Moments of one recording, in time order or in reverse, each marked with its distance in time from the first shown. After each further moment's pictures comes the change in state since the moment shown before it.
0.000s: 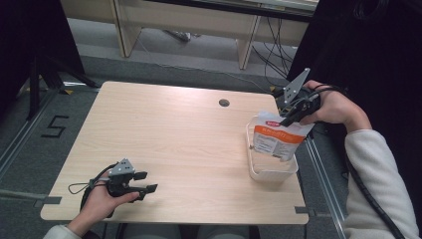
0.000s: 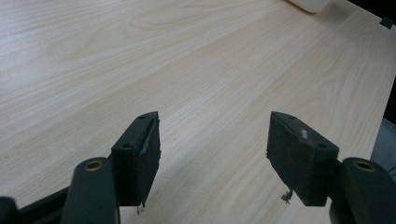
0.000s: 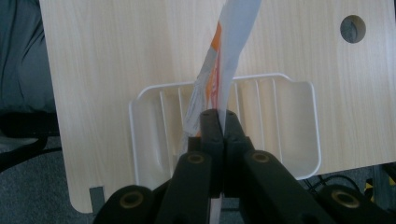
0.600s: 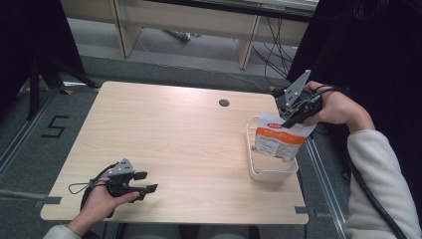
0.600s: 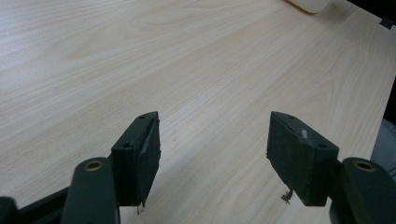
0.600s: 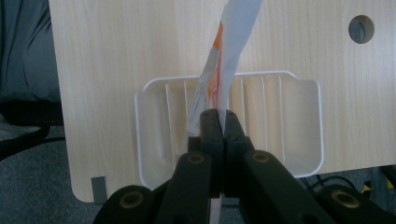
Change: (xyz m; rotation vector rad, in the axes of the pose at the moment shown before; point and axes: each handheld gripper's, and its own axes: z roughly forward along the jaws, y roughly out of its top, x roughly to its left) left arm 0.000 0.000 0.000 -0.002 0.000 -0.001; right arm 0.002 -0.002 -0.001 0.013 0.018 -0.054
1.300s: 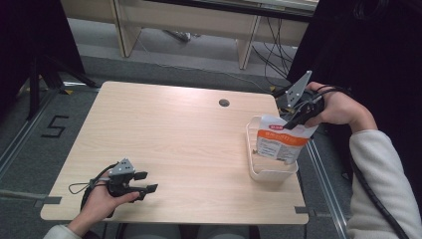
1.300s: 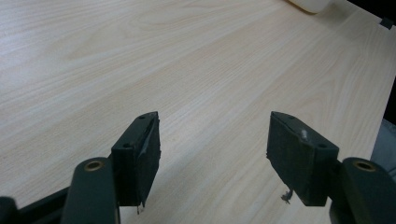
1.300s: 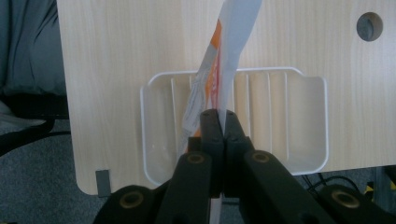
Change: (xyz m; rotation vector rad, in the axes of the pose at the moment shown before) left arm 0.000 0.000 0.000 0.003 0.002 -0.002; right arm 0.002 -0.003 -0.002 0.014 0.013 -0.011
